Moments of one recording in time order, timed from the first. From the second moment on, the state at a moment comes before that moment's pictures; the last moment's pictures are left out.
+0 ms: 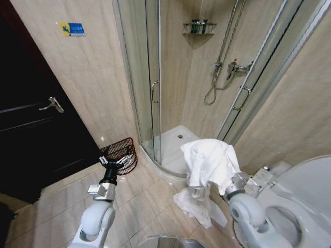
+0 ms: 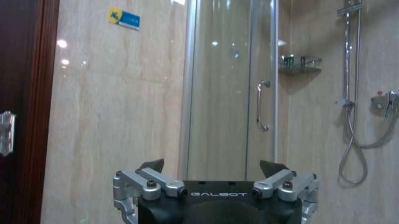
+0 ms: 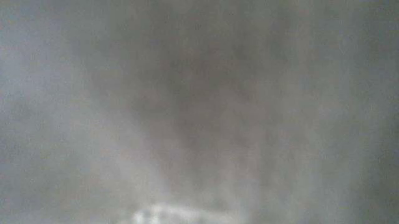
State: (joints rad) left arm 1.62 -1.38 -0.56 -2.22 -0.20 -0.09 -0.11; right arm -1.53 1.13 0.47 2.28 0.54 -0.31 0.15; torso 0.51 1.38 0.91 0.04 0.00
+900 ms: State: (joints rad) left arm 1.66 -1.39 -0.64 -2.19 -0.24 -0.15 -0.10; right arm -1.52 1.20 0.42 2.21 0.27 -0.08 0.10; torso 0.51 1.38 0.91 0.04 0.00
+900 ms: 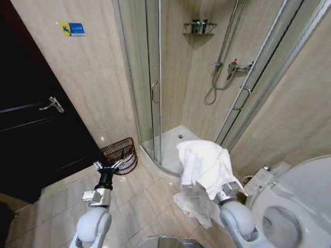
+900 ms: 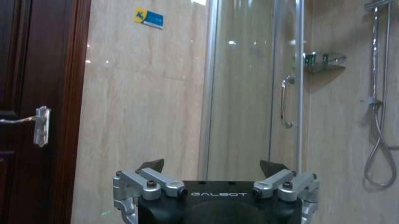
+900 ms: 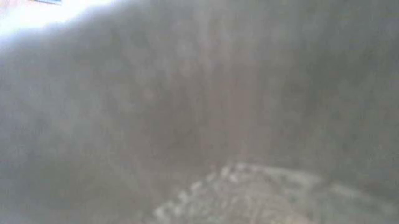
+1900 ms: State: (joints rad) left arm 1.68 -1.36 -0.64 -2.20 -0.23 -0.14 -0.10; right arm -1.53 1.23 0.45 2.22 0.24 -0.07 0.12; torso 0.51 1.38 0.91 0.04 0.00
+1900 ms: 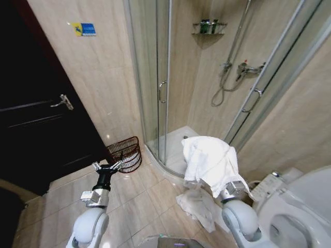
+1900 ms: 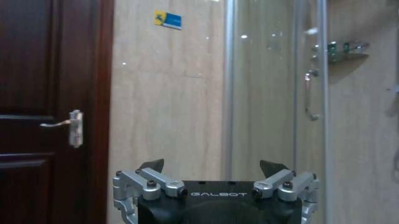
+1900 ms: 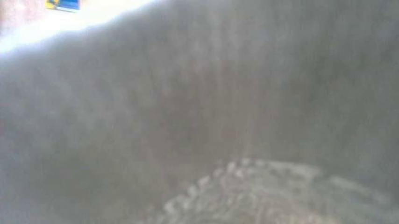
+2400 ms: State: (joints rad) left arm 1.69 -1.36 -0.63 -2.20 -0.22 -0.16 -0.11; right arm -1.53 1.25 0.46 2.21 0.24 -0.05 0.12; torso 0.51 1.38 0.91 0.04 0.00
